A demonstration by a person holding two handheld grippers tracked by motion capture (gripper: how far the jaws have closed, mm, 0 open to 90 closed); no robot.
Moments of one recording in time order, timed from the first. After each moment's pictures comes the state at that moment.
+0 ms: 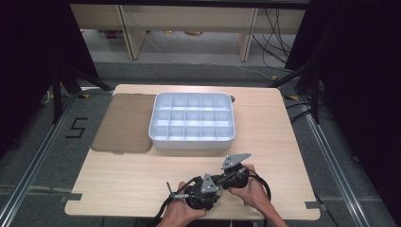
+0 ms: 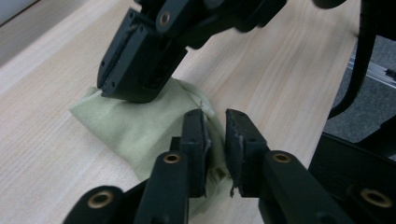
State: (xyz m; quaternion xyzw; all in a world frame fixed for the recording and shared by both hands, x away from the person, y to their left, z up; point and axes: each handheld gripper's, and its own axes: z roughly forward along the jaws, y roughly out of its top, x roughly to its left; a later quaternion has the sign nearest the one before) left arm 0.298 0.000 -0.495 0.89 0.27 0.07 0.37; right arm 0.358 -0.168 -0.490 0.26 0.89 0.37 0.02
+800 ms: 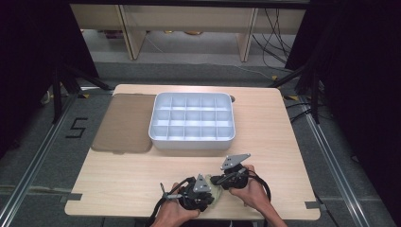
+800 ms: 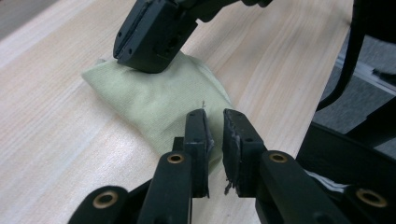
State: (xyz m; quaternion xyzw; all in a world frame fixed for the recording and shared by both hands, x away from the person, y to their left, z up) left arm 0.294 0.016 -0.495 0.89 0.27 0.06 0.36; right arm 0.357 -0.169 -0.492 0.26 0.89 0.37 0.02
